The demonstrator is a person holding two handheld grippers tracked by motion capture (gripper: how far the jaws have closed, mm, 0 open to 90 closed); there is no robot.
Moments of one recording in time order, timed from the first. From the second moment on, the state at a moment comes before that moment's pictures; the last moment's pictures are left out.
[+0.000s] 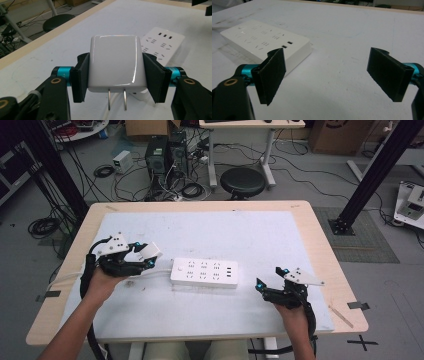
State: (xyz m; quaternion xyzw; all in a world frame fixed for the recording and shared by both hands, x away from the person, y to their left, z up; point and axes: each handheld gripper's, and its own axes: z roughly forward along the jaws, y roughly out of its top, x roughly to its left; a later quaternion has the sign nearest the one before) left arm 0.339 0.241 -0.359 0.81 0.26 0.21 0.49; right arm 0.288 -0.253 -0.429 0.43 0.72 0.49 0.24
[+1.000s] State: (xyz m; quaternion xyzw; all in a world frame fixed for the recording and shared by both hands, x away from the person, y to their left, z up) left arm 0.286 0.194 -0.366 0.83 0.18 0.20 0.50; right arm 0.275 -0.222 -0.411 0.38 0.77 0.49 0.14
